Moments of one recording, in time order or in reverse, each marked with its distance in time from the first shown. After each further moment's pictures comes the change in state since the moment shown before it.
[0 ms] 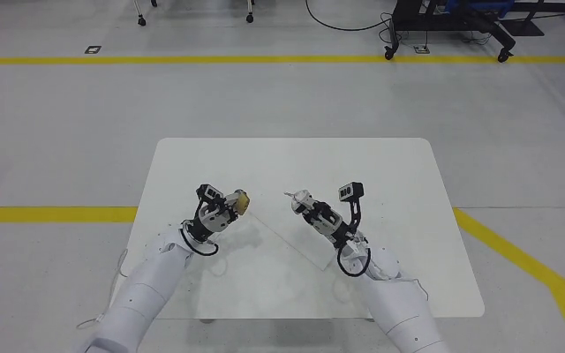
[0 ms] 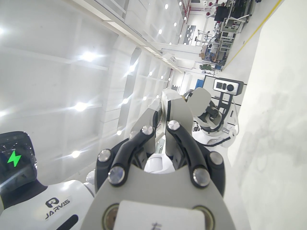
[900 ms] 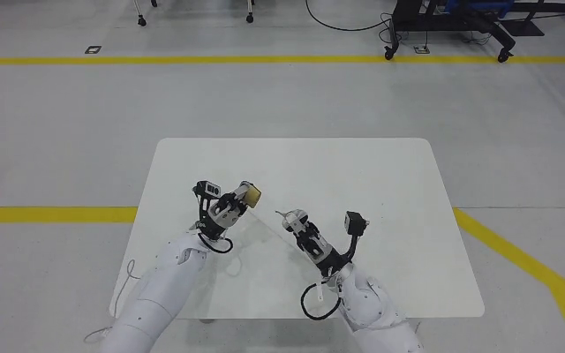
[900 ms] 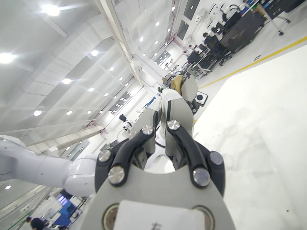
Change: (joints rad) left arm 0.138 0.002 -0.027 -0.297 0.249 -0.232 0.422; right arm -0.240 -0.037 -0.031 -0.263 -1.002 -0.180 -0.824
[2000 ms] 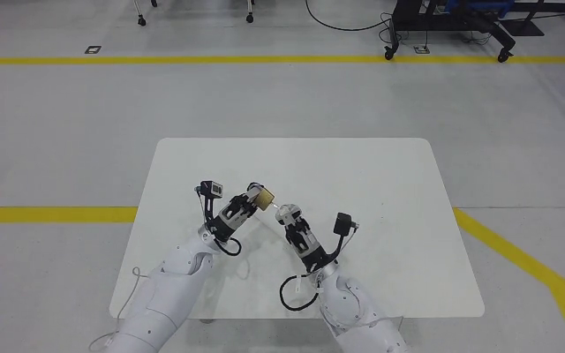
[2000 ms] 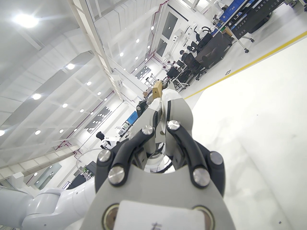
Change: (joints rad) left arm 0.061 -0.009 -0.029 -0.125 0.327 -0.040 0.254; right arm 0.038 -0.042 -0.082 0.058 -0.089 0.140 -0.191
